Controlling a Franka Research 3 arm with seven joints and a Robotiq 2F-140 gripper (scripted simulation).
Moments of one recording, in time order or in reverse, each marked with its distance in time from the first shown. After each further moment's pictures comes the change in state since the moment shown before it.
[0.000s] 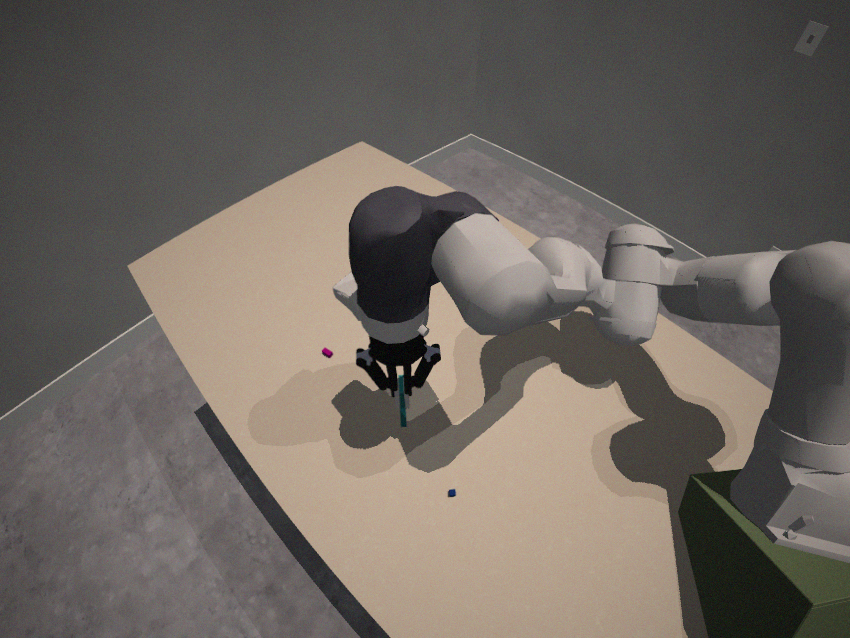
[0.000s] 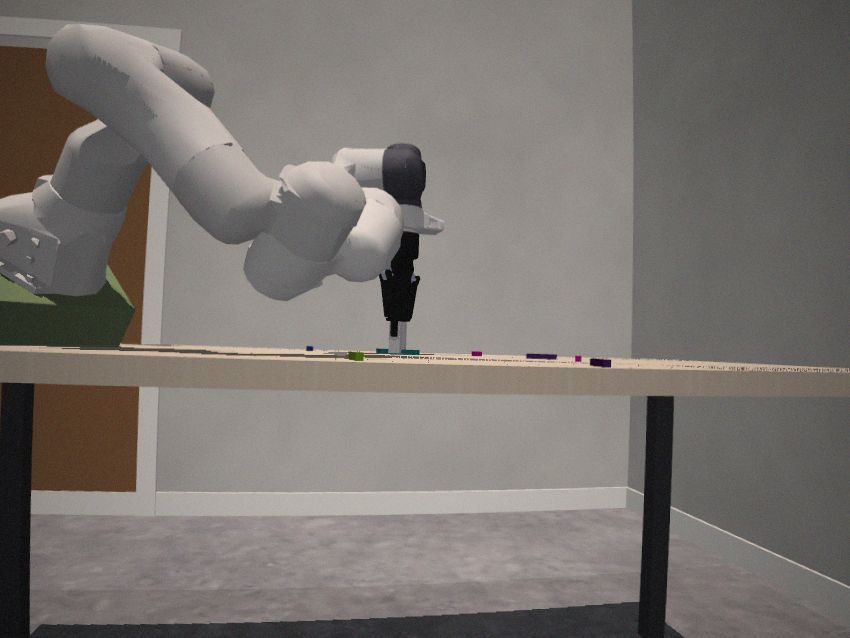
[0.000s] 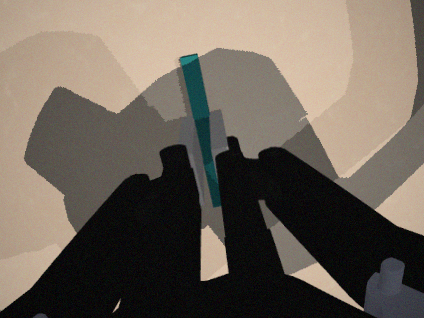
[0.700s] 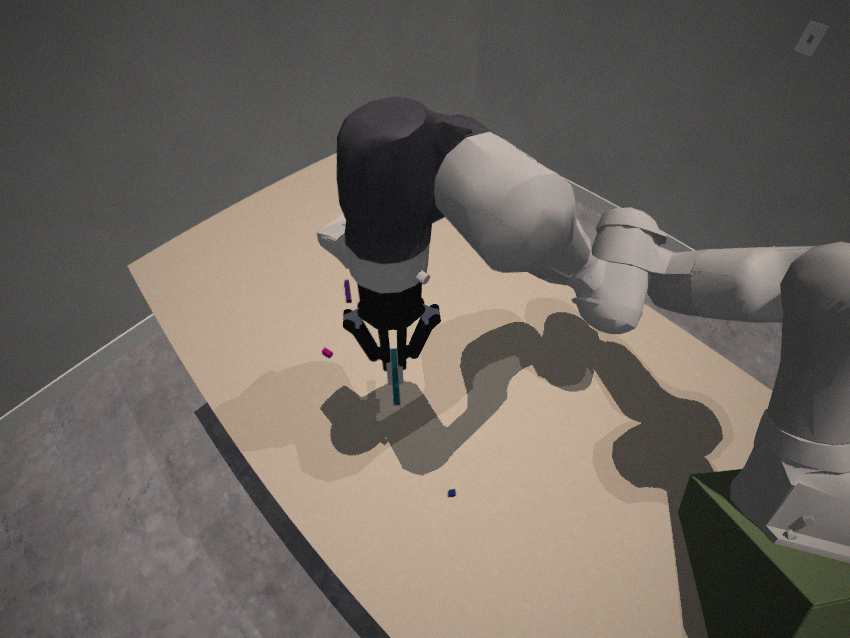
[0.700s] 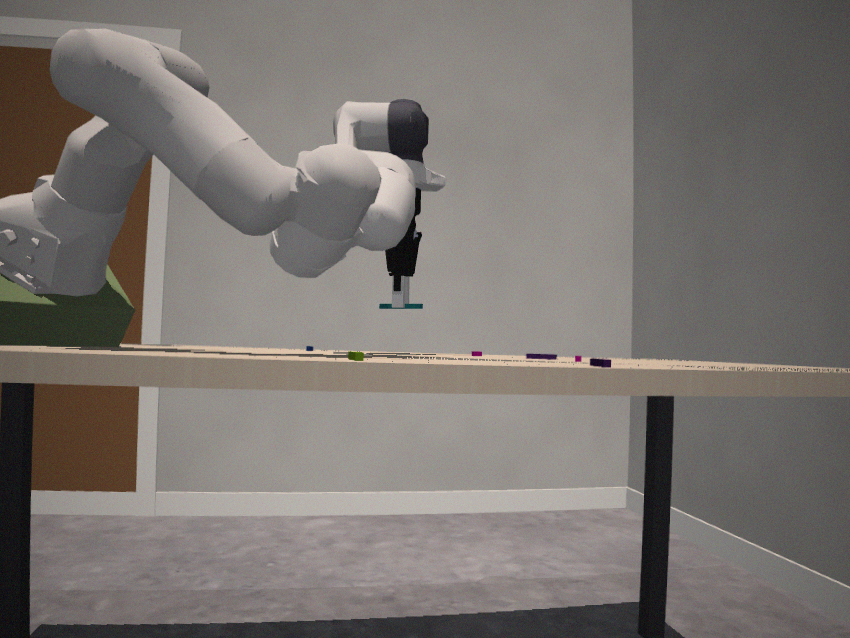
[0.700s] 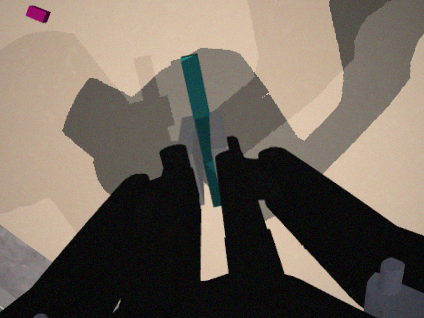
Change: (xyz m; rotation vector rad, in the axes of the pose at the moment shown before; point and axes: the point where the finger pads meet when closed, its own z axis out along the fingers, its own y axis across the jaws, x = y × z) arm -0.001 -0.007 -0.095 0.024 -0.002 -0.019
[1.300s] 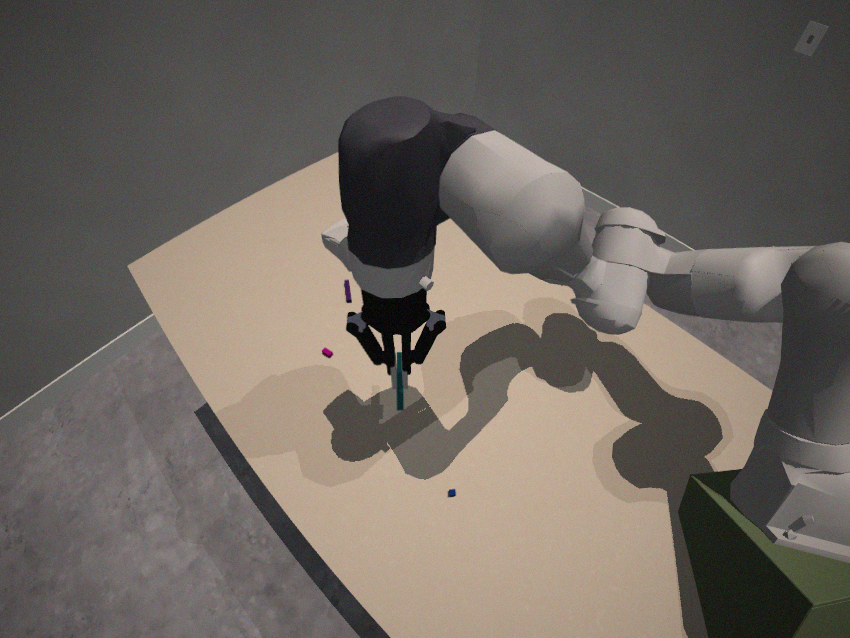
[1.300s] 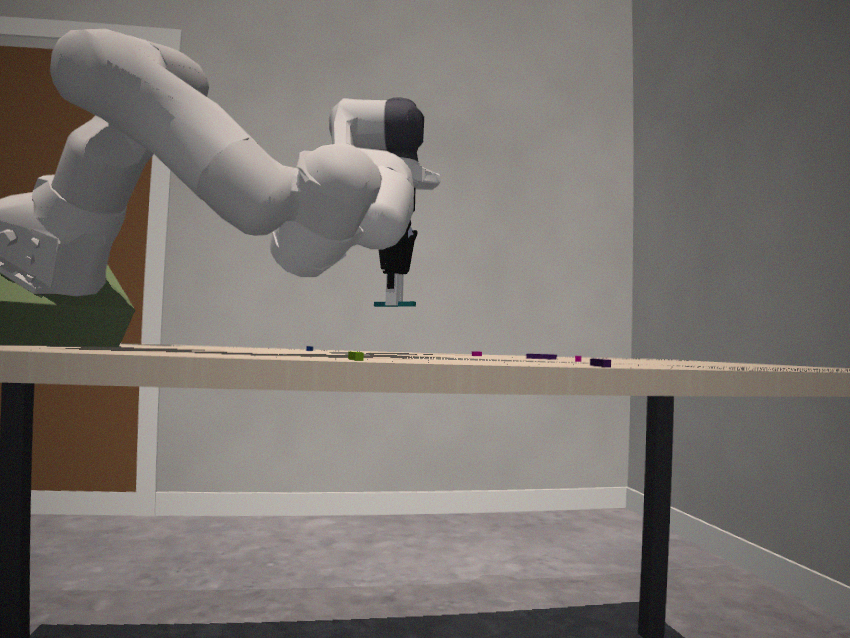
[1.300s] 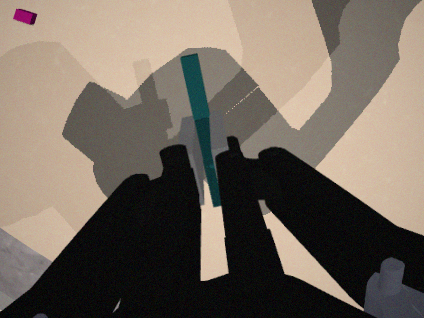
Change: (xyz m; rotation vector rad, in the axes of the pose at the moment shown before) arm -0.011 0.007 -0.004 -0.012 0.001 0.057
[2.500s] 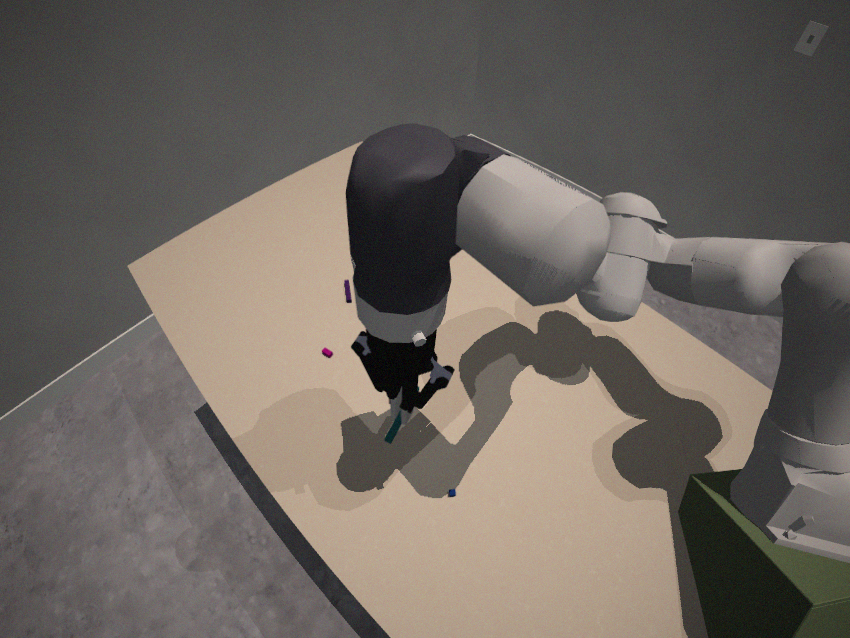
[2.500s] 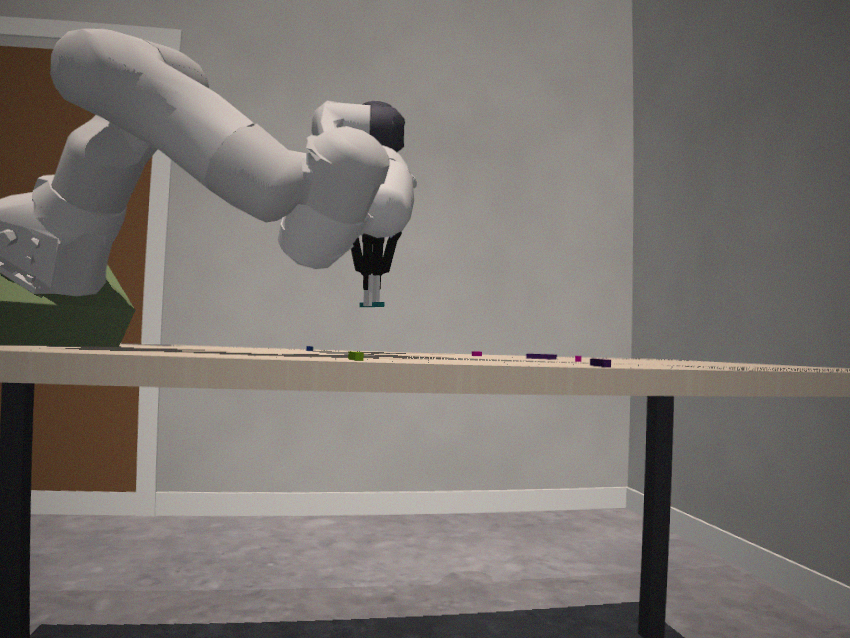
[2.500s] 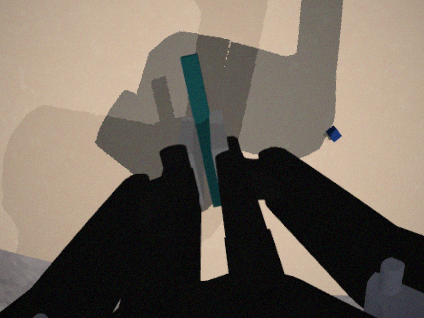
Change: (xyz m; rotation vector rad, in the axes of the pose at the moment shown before) arm -0.057 0.004 0.001 0.020 -0.017 0.462
